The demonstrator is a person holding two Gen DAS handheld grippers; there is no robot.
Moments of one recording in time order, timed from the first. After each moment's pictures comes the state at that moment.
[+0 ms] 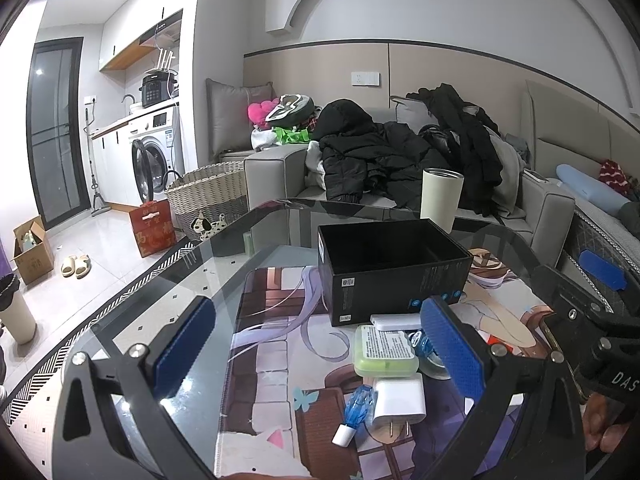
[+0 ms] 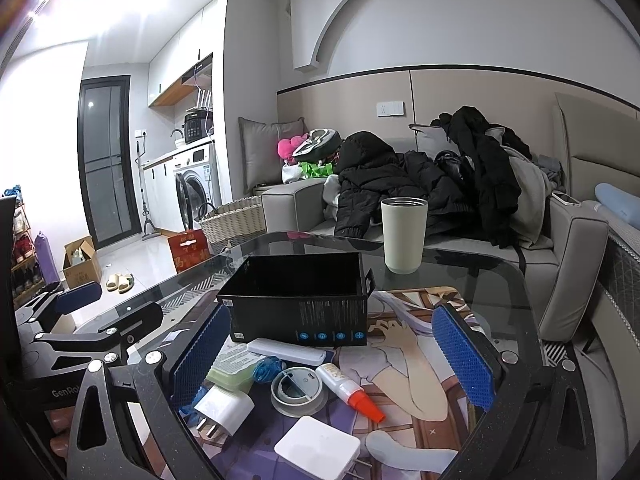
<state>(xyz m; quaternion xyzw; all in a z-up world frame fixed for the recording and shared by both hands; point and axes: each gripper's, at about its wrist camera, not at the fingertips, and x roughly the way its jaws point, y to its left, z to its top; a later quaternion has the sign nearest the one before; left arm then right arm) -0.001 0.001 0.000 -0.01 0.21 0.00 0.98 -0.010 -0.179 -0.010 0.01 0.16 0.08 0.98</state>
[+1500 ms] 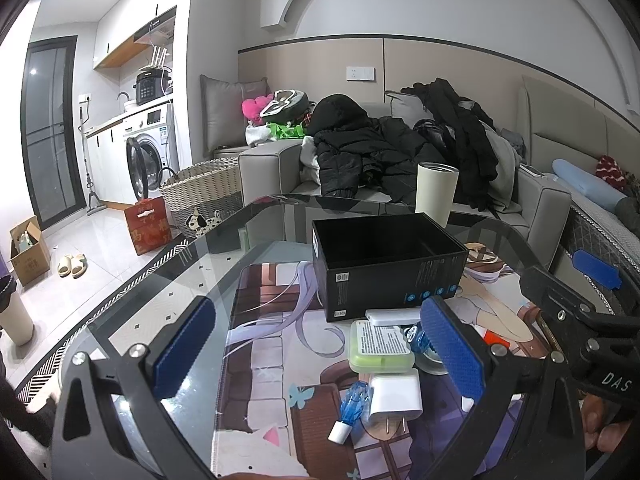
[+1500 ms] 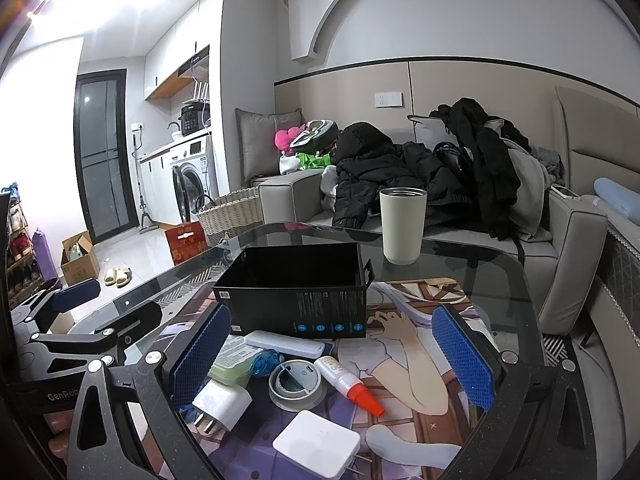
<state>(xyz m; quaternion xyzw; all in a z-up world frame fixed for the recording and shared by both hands) 0.000 -0.003 -0.007 -0.01 0.22 -0.01 0.98 -0.008 -0.176 -0.022 0.00 0.18 0.08 0.98</state>
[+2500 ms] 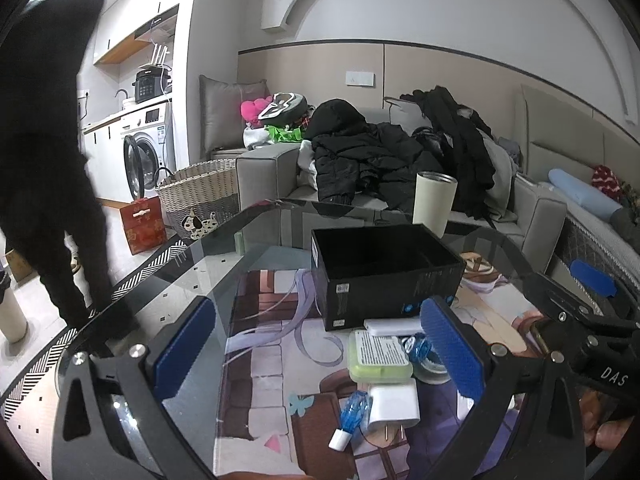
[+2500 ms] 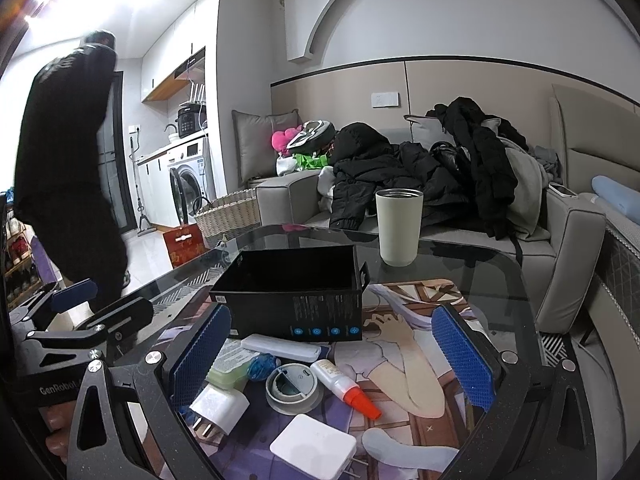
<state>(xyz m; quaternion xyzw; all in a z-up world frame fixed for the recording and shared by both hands) 0.003 0.006 0.005 -0.02 0.21 -0.02 0.98 -0.007 -0.182 -0.014 0.01 0.18 0.08 0.98</state>
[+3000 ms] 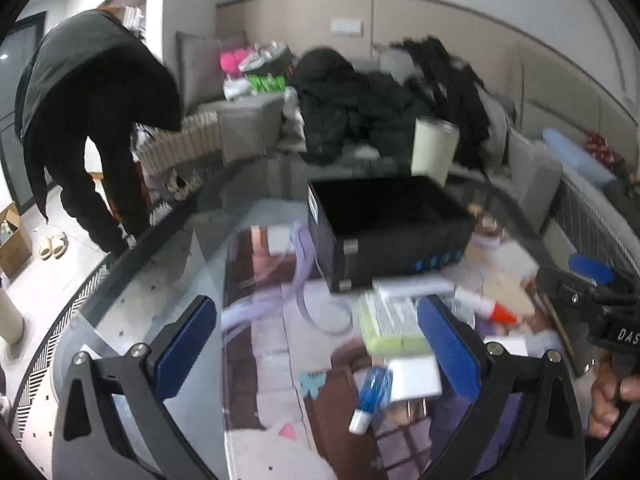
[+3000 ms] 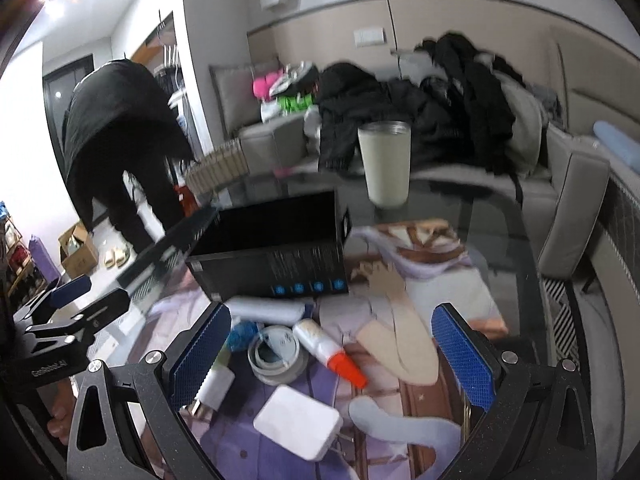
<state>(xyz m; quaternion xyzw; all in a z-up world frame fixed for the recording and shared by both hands) 0.036 0.014 -0.011 0.00 0.33 -0.06 0.94 0.031 -0.205 -0.019 0.04 0.32 0.07 0.95</state>
